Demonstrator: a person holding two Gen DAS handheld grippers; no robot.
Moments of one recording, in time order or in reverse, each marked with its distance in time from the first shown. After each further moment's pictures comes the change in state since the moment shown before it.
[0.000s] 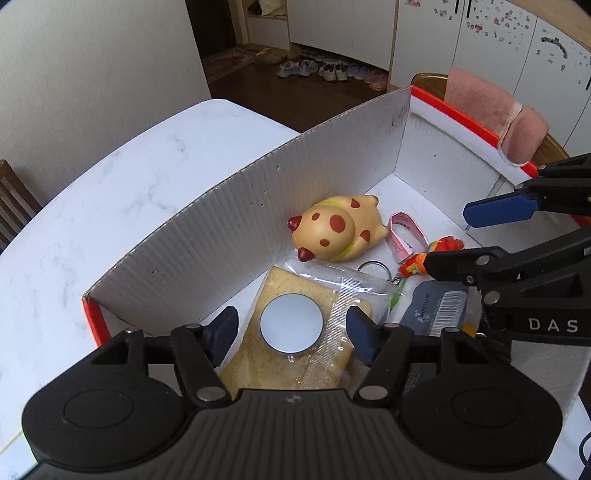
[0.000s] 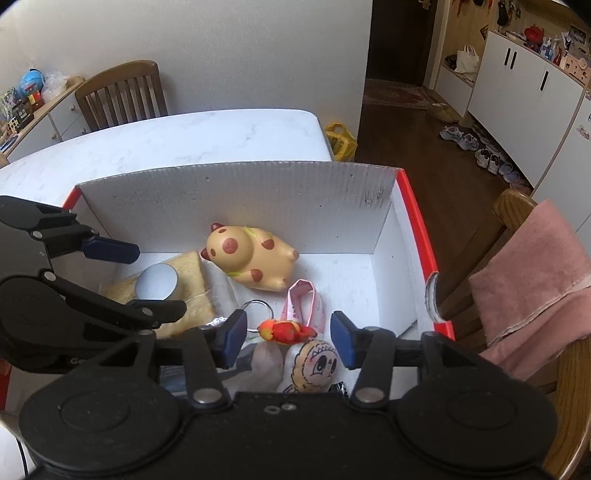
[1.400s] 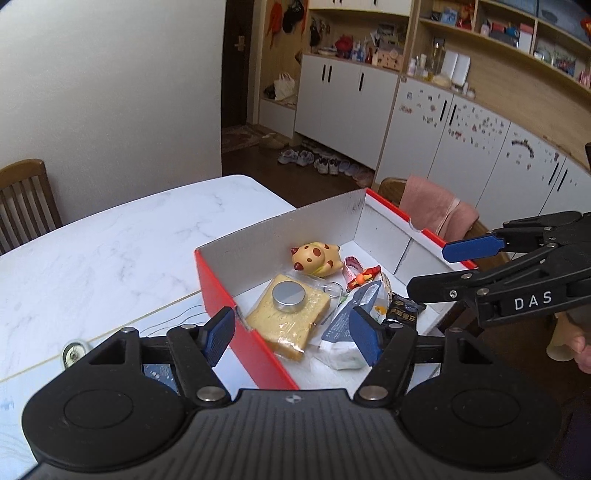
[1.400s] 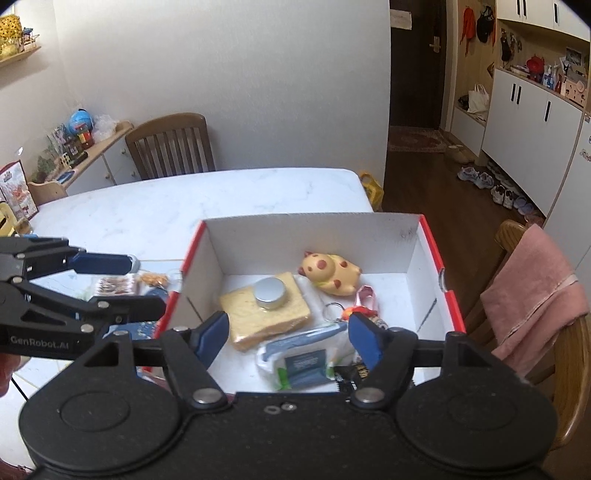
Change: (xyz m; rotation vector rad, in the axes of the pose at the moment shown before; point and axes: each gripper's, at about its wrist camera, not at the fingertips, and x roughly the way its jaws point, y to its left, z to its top) left arm -0.167 0.029 -0.100 -0.158 -0.318 -0.095; right arm -0.119 0.061 -0.034 0.010 -0.179 0.092
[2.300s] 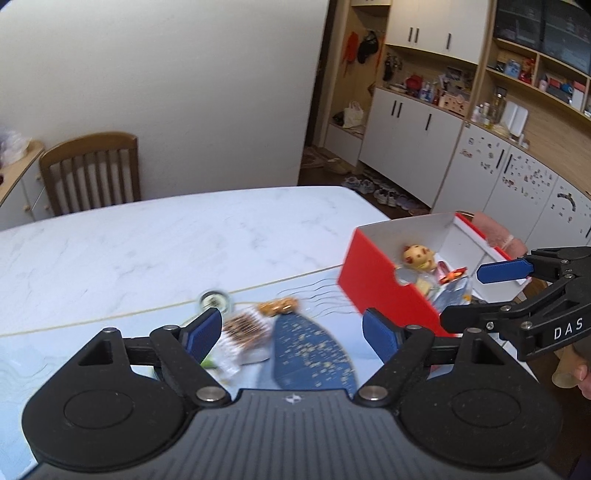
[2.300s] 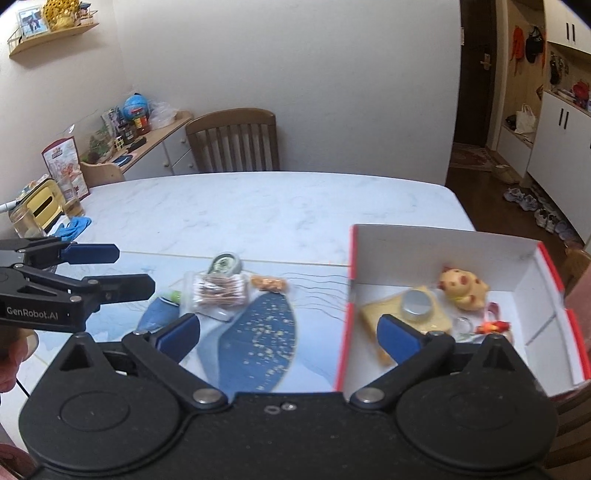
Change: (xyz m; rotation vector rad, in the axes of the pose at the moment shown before) left arm -0.090 0.135 -0.070 -0.170 -0.079 0.133; right arm 0.027 0.151 0.001 -0.082 0.002 0.097
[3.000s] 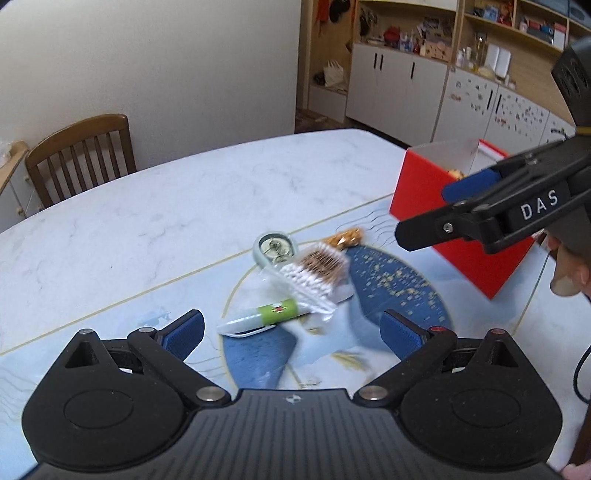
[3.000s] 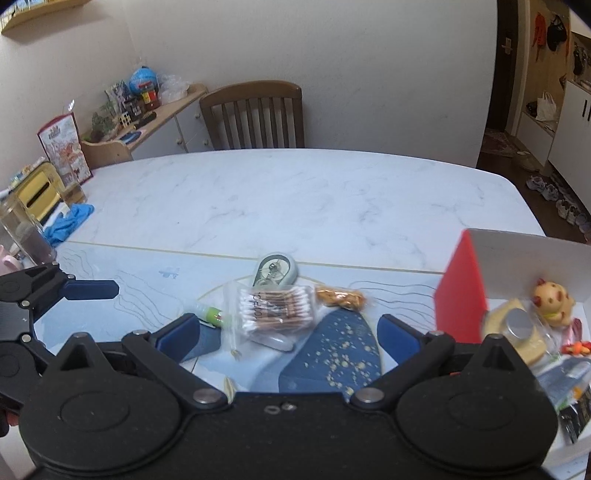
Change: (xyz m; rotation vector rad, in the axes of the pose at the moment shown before) left arm 0.042 0.086 -0.041 0.167 0.109 -0.024; right arm 0.100 0.074 0.025 -0.017 0.081 0.007
